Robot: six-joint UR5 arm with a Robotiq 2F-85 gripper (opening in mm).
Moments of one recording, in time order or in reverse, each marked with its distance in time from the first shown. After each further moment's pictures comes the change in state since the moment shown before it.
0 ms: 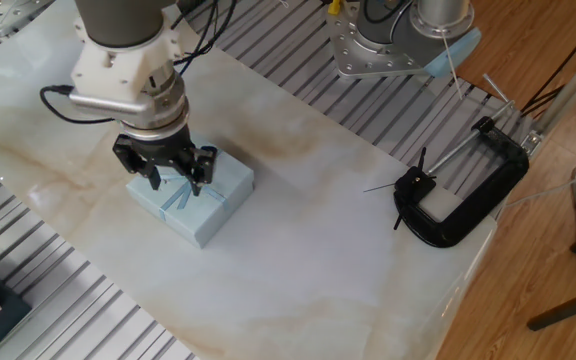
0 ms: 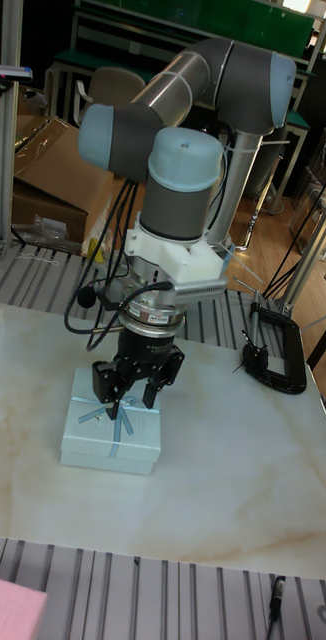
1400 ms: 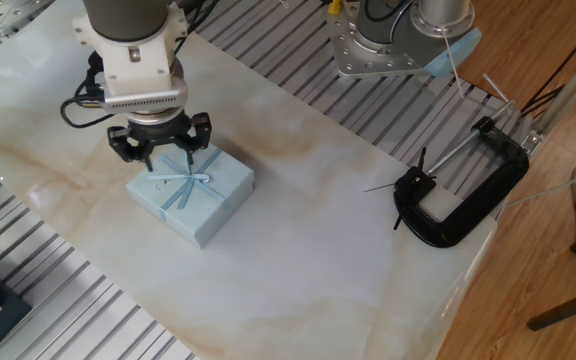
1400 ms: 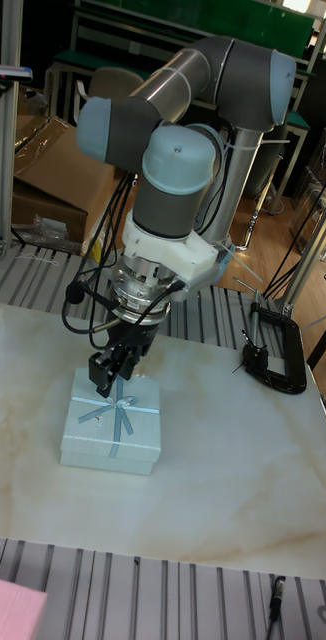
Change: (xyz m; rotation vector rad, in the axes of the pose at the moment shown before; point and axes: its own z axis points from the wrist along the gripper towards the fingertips) arm 0.061 0.008 0.003 -0.043 0.123 -0.392
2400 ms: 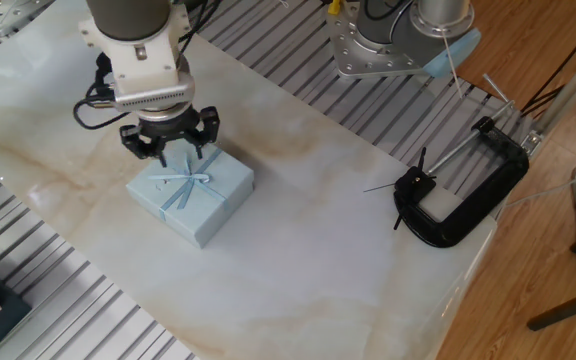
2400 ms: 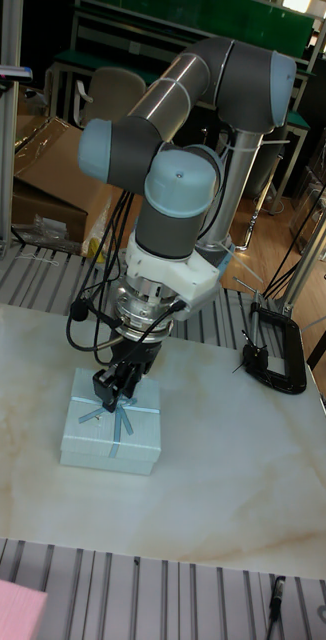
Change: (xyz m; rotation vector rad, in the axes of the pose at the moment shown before) arm -0.017 -0.001 0.024 0.006 -0.017 0.027
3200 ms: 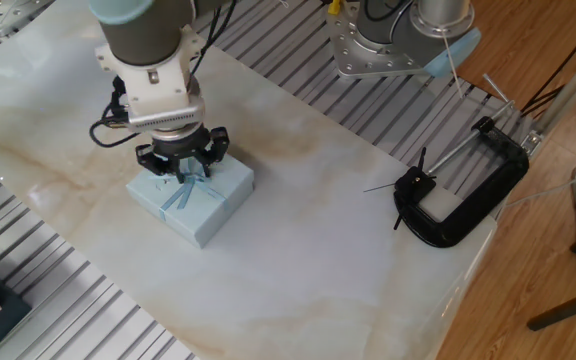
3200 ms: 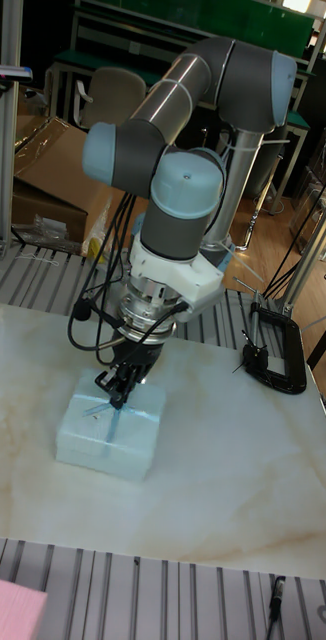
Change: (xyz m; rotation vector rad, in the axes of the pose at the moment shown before) arm -0.005 -0.002 -0.005 0.019 0.001 0.046
